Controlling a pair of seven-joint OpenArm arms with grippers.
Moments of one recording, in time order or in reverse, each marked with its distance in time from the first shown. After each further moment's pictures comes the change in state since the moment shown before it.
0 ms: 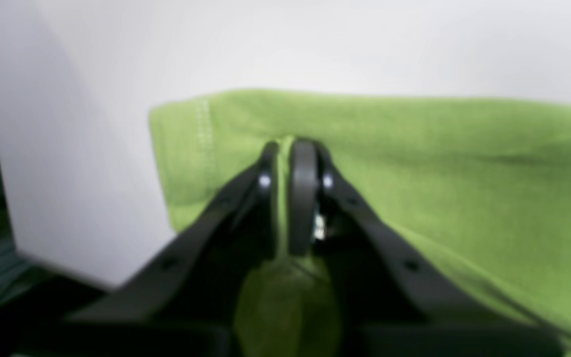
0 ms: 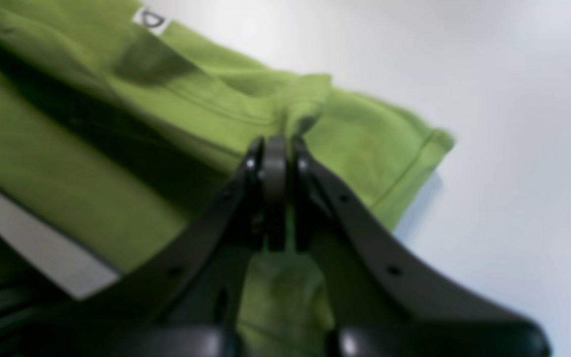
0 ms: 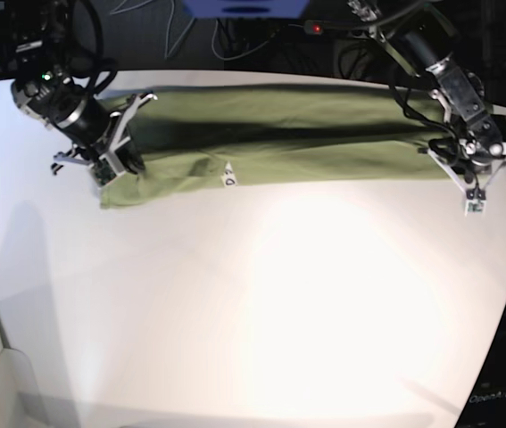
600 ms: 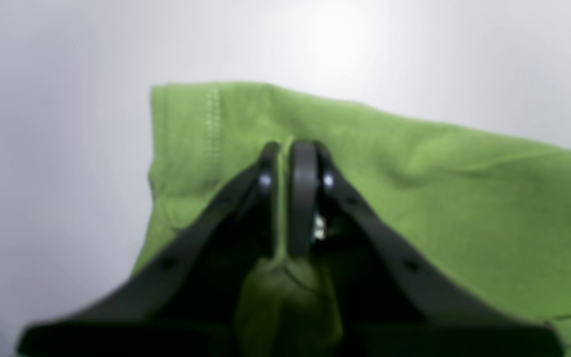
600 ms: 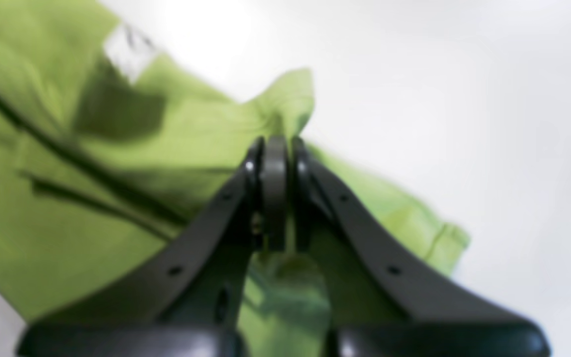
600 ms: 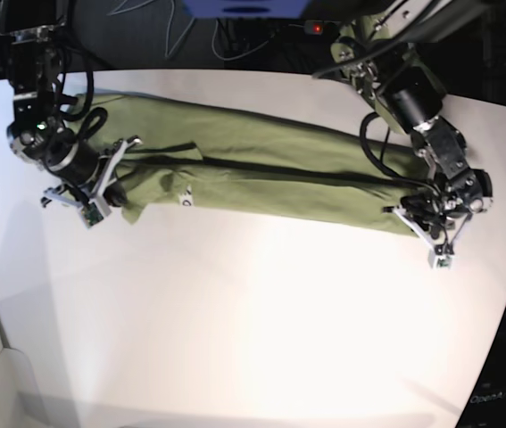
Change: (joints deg) left arm -13.1 3.2 -0.2 -10.6 -1.5 -0.9 -1.4; right arm 11.8 1.4 0.0 -12.2 -0.6 0.4 -1.3
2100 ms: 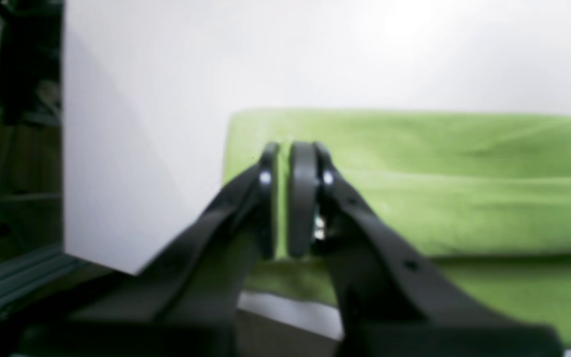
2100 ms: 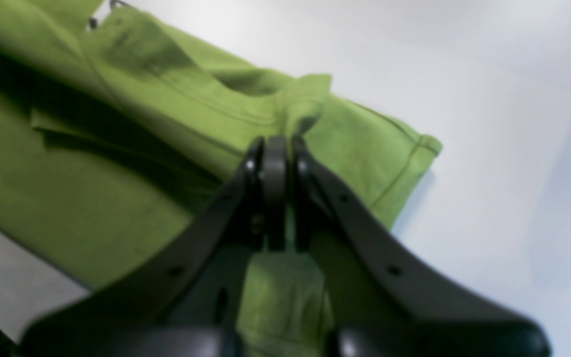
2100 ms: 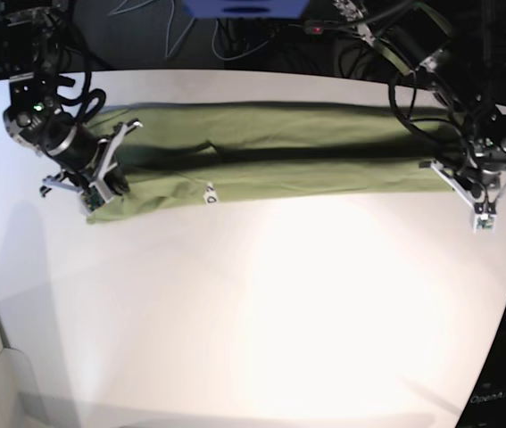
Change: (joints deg) left arm 14.2 0.0 0.4 28.6 -6.6 -0.9 11.5; right arm -5.1 0.8 0.3 6.3 0.4 -0.2 0.0
